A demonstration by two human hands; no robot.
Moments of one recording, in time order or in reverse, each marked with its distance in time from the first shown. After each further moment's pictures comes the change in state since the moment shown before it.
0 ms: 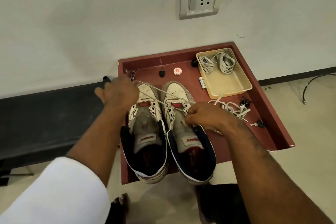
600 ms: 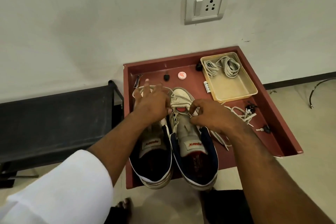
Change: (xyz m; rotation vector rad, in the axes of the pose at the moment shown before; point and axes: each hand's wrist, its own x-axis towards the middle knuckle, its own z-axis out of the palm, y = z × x) left_hand -0.018 0.031 0.030 0.090 -0.258 0.488; right_hand 0.001 -0.001 -0.004 0.019 0.155 -0.067
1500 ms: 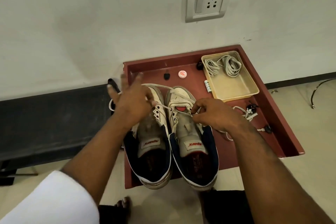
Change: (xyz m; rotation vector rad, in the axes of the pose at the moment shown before) left_hand -0.023 -0.031 -0.021 -0.060 0.119 -0.182; right_hand 0.003 0.005 -0.004 0.060 -0.008 0.021
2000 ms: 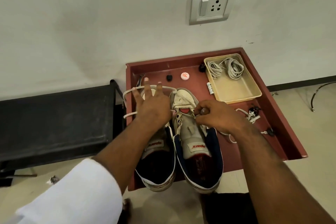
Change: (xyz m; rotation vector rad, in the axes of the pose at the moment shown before) left_hand 0.003 0.038 0.023 0.141 -0.148 0.133; right_hand 0.001 0.001 0.002 0.017 0.034 0.020
